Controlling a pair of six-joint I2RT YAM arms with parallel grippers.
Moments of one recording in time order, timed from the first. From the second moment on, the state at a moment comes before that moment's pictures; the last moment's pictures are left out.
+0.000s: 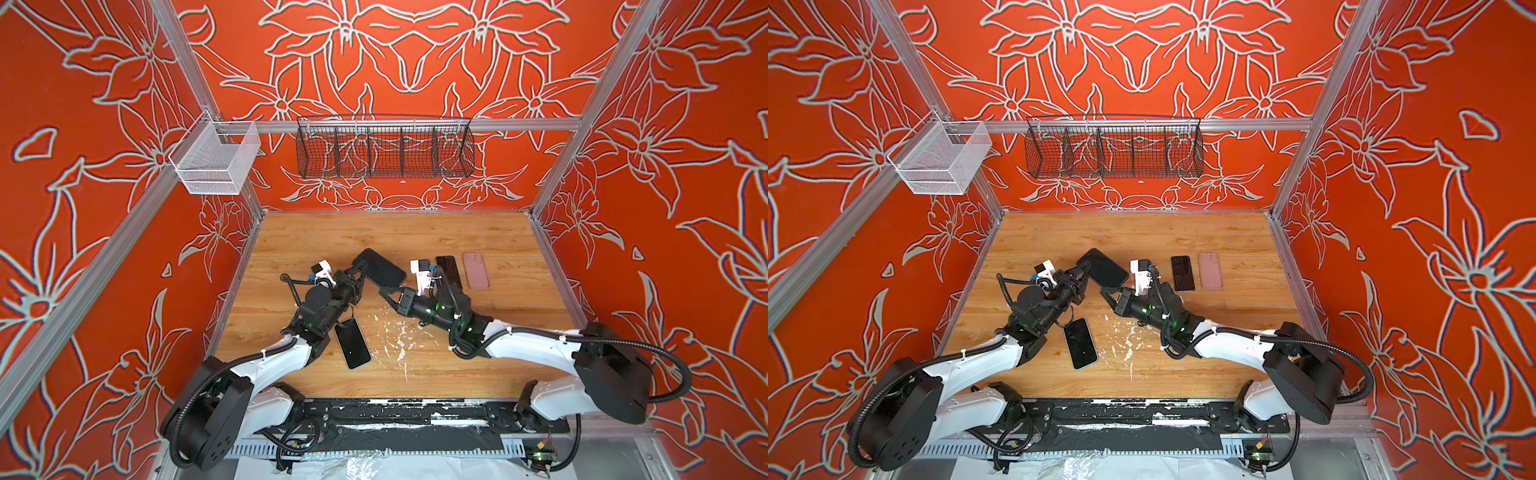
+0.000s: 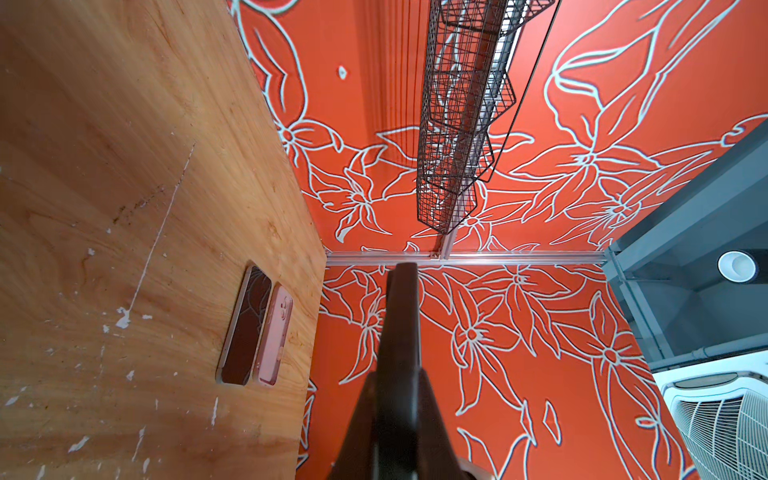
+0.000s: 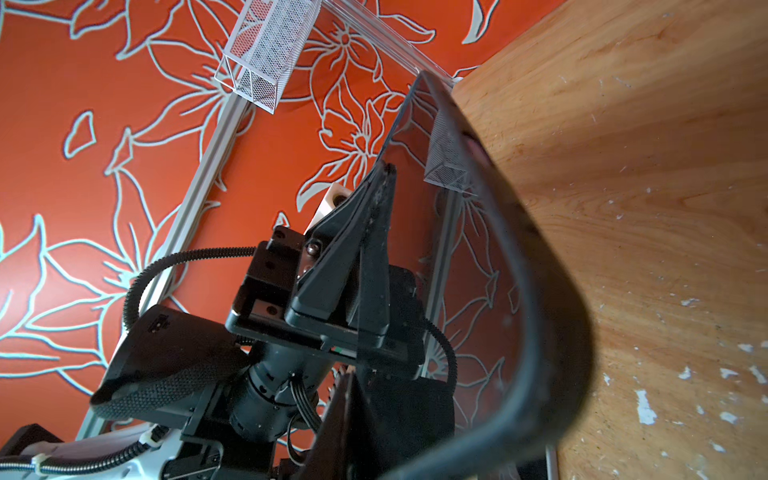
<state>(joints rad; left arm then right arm) -0.44 1.19 0.38 0.84 0.03 -1.55 0.91 1.40 0.67 0.63 -0.13 1.01</state>
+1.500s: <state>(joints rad) -0.43 1.05 0.39 0.61 -0.02 -1.60 0.93 1.46 0.68 0.66 -0.06 0.60</state>
